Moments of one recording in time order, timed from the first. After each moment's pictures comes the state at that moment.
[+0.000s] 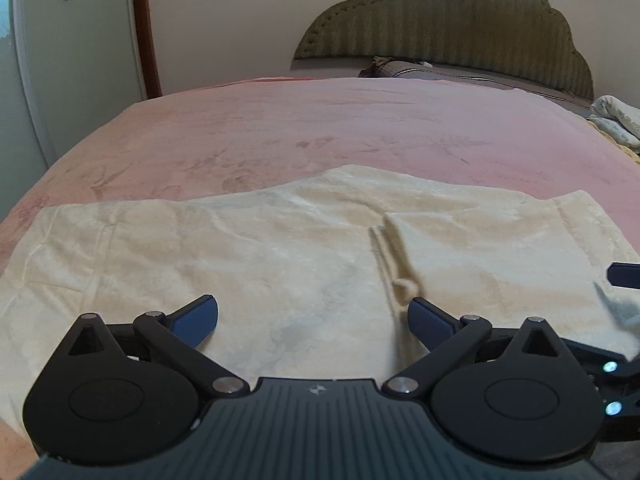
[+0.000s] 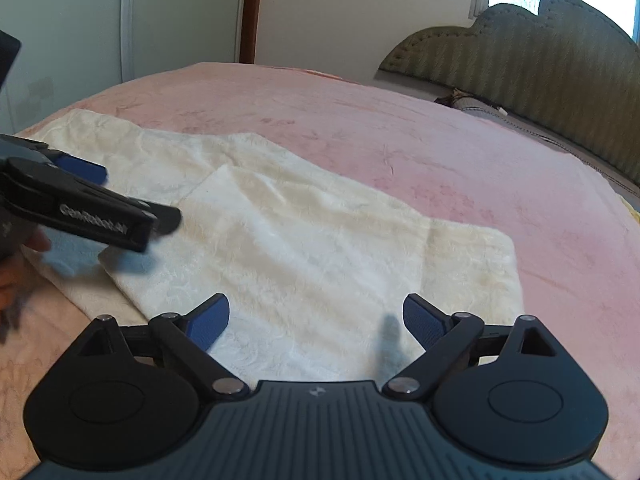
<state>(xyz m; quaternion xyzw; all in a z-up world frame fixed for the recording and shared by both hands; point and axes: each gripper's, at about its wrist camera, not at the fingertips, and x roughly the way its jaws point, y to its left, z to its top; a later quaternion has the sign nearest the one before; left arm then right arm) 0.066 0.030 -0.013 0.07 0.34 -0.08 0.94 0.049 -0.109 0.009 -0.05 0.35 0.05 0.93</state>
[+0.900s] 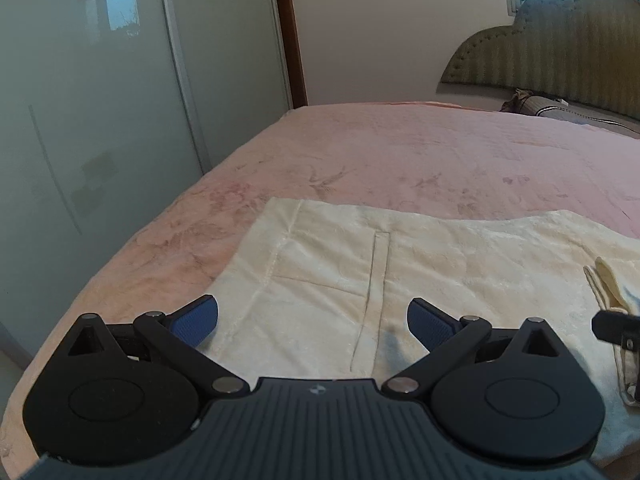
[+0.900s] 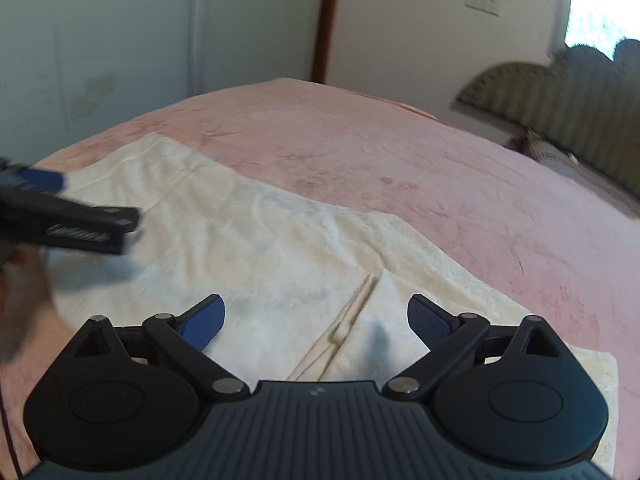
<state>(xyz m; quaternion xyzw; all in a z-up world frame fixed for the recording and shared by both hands) 0.051 0.155 0.028 0.06 0.30 0.11 0.95 0.113 0.007 0.046 -0.08 0.34 0.13 0.93</state>
